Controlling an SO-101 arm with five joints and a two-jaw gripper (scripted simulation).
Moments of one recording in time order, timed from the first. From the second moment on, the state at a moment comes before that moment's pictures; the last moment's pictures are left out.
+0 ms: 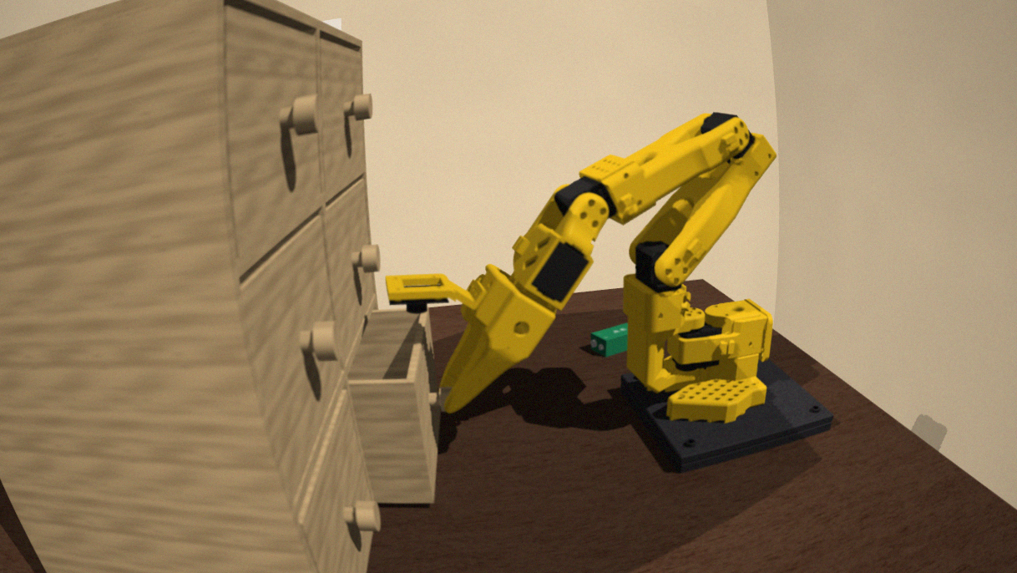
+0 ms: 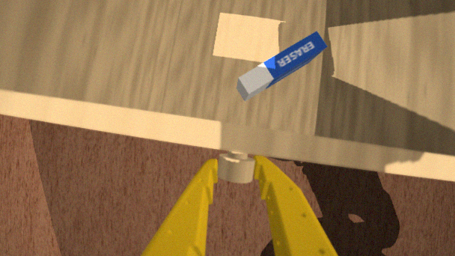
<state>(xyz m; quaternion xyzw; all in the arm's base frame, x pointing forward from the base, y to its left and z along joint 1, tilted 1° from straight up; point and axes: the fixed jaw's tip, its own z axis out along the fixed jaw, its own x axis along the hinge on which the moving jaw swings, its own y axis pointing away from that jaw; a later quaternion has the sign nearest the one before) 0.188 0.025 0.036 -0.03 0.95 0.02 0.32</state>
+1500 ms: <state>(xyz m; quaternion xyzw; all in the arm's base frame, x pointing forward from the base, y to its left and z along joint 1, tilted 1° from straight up) 0.164 0.022 0.066 -0.05 0.95 0.01 0.32</state>
